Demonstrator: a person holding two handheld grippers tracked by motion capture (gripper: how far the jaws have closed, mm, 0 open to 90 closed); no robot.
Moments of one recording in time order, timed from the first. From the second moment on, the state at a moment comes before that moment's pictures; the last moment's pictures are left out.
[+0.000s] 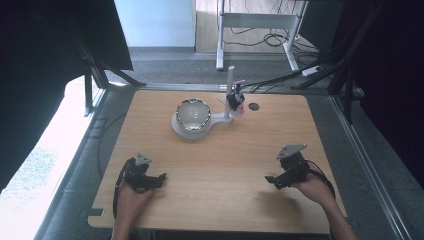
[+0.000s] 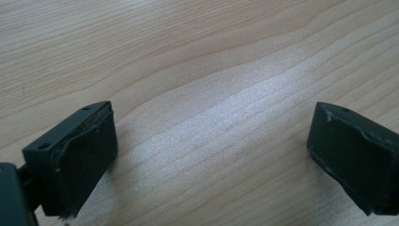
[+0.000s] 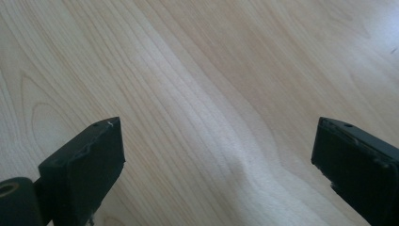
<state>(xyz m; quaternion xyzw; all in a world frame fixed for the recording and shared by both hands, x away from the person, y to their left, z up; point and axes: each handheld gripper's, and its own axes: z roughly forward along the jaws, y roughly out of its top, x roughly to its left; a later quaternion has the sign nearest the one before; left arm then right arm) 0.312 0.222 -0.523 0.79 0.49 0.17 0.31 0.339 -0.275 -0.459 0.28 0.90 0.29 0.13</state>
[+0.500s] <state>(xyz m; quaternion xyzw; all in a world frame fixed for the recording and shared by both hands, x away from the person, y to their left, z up) 0.312 0.222 -0.523 0.79 0.49 0.17 0.31 0.323 -0.272 -0.509 0.30 0.88 0.34 0.14</state>
